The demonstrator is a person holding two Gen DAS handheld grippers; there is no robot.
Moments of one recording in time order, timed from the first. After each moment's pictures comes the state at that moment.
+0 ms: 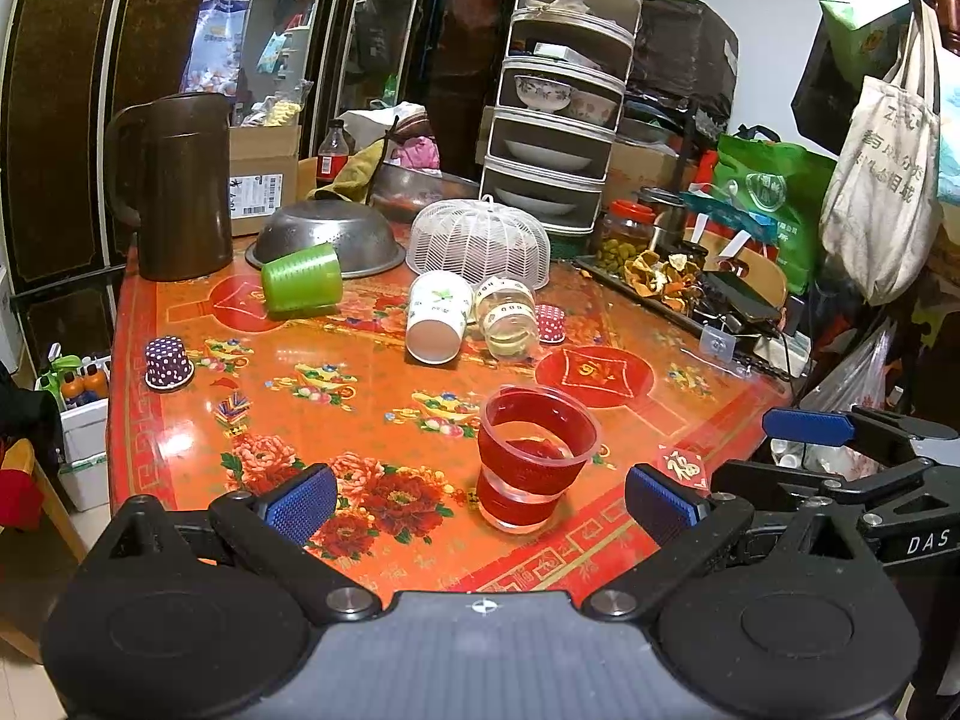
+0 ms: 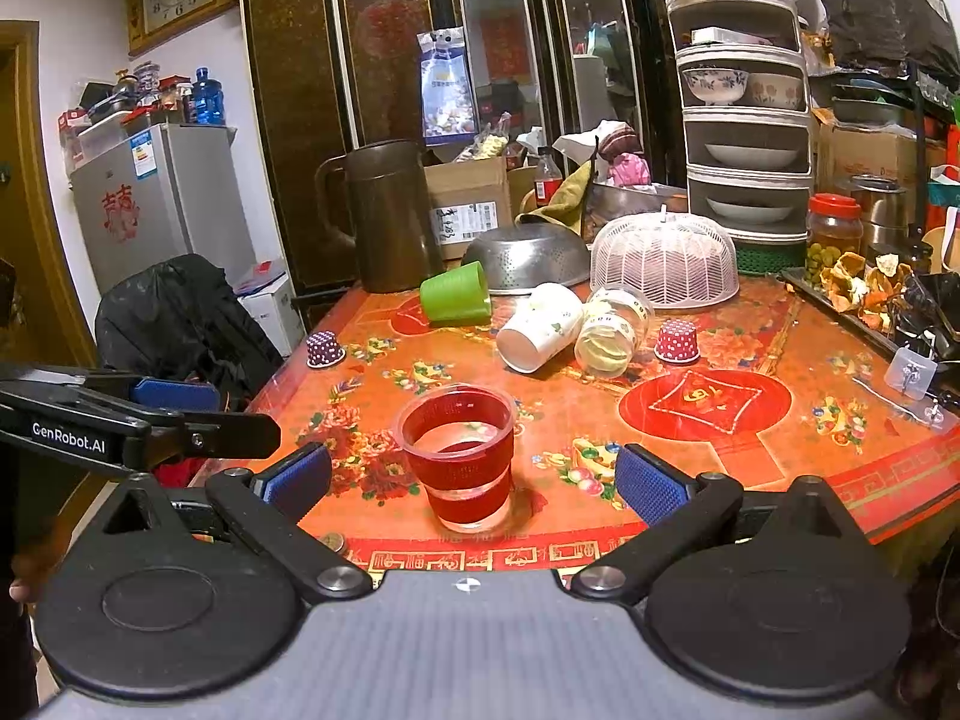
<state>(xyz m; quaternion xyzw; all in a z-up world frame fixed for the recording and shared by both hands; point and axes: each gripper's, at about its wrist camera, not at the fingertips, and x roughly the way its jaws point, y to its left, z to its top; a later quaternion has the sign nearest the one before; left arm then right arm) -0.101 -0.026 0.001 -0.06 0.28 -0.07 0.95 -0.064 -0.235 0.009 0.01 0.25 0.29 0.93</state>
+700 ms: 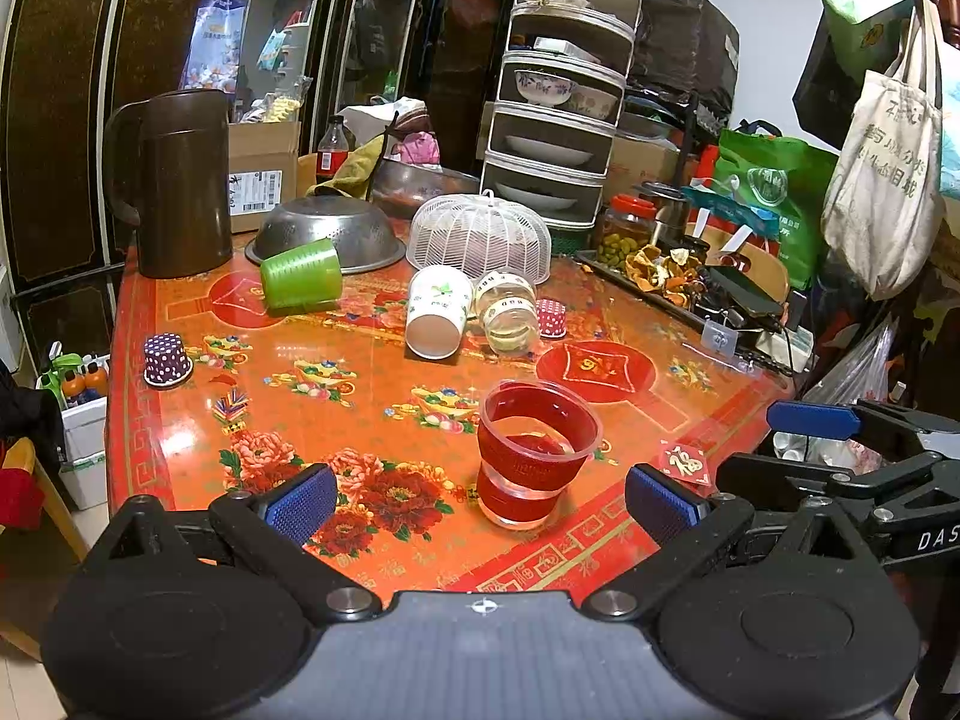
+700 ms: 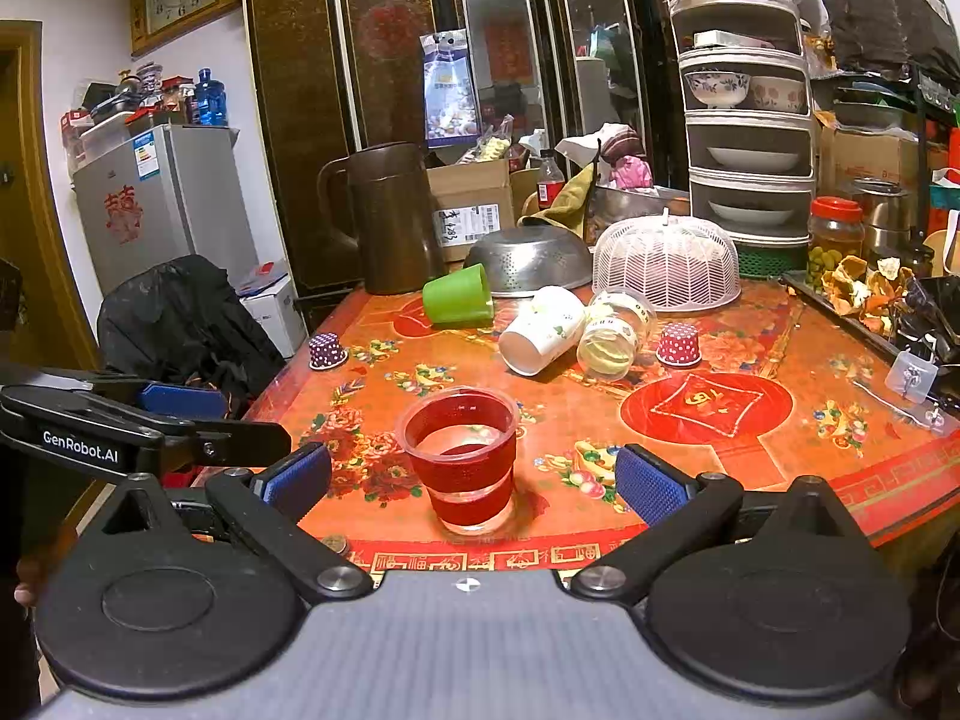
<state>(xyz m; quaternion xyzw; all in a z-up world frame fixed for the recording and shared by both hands) -0.098 -0.027 -0.001 -0.06 0.29 -0.07 0.95 -0.065 -0.233 0.011 0.01 0.25 0.29 0.93</state>
